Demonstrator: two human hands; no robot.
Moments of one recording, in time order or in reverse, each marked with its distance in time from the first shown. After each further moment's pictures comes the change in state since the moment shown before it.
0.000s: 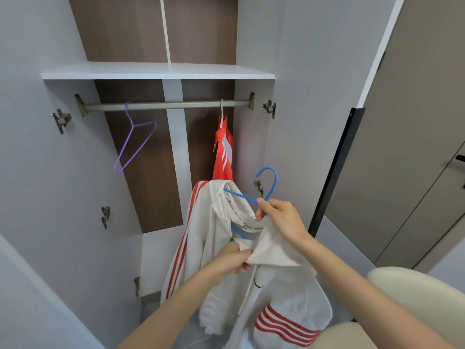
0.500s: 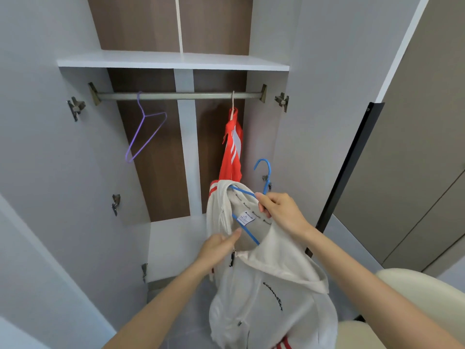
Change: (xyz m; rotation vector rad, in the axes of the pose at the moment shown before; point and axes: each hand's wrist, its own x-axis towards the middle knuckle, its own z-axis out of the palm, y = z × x) left_hand 0.008 -0.028 -0.035 0.176 0.293 -0.039; right_hand 0.011 -0.004 0.010 -0.105 -0.096 -0.101
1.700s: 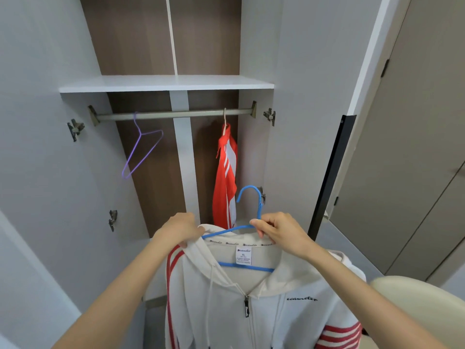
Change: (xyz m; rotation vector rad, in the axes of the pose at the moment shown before) left_hand -0.007 0.062 -0.081 0.782 0.080 -0.016; right_hand -0.040 -0.003 -0.037 -0.230 -0.137 -0.117
